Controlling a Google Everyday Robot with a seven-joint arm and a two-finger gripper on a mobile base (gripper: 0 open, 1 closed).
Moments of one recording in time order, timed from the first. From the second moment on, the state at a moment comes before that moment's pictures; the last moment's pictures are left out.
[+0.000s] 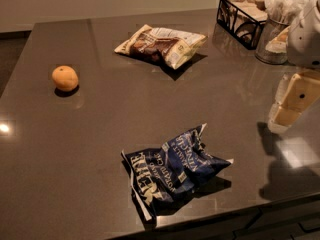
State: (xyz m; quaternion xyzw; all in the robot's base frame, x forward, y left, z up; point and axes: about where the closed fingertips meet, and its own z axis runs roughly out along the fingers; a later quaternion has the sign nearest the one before) arm 0.438 -0.216 0.977 -0.60 0.78 -0.04 0.16
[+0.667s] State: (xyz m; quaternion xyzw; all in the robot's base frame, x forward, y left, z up) arm 0.451 -0.210 0.975 -0.60 0.78 -0.05 0.17
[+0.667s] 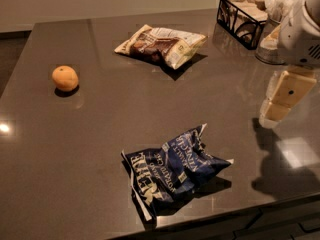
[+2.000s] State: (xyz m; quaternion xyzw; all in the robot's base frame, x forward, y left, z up) arm 0.598 -0.193 0.952 -0.50 0.83 0.03 0.23
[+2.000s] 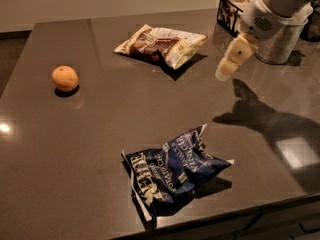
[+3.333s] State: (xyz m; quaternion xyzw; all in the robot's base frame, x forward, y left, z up) arm 0.725 -0.099 0.899 -0.42 0.87 0.04 0.28
